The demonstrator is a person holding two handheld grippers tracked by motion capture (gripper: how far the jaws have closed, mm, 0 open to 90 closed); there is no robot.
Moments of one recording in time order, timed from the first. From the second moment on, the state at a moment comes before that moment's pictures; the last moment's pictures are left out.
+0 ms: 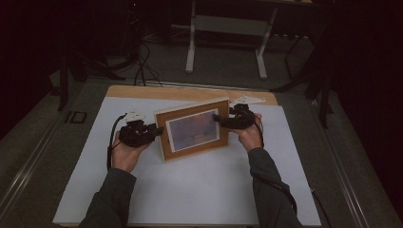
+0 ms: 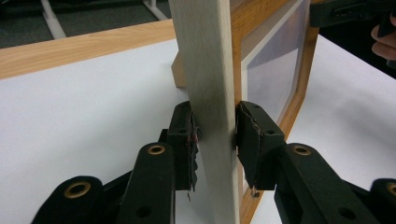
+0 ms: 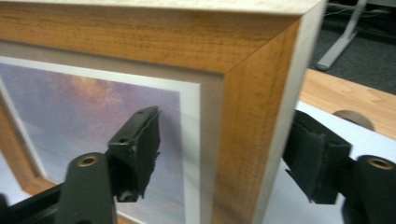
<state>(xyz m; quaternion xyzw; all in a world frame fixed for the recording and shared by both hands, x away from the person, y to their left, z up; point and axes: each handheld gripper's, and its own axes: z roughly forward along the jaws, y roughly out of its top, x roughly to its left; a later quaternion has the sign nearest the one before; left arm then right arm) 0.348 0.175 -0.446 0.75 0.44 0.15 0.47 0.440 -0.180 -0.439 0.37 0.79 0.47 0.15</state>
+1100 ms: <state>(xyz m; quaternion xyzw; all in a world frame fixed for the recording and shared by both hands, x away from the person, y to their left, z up) 0.355 0.165 -0.449 0.75 0.43 0.16 0.47 0.442 -0.195 -0.445 0.39 0.78 0.48 0.12</state>
